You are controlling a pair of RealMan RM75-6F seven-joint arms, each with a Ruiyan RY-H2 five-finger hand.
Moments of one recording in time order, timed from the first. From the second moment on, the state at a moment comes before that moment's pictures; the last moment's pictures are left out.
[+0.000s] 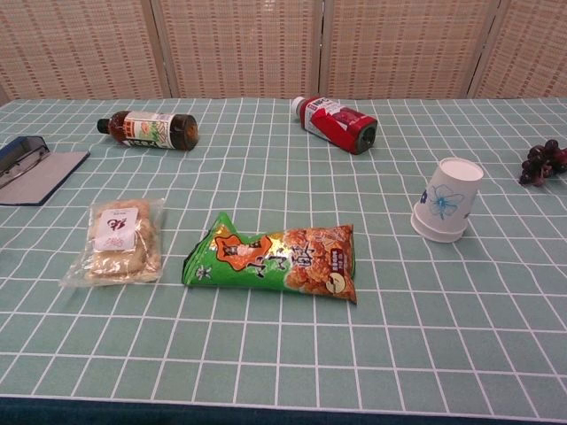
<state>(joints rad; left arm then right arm) -0.17 -1.23 0.02 -1.46 1.59 1.44 0.25 0.16 -1.17 0.01 -1.49 -1.53 1.34 -0.03</state>
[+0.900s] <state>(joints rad) -0.17 -1.23 0.01 -1.46 1.59 1.44 0.23 0.33 -1.07 0.06 -1.62 -1.48 1.09 0.06</state>
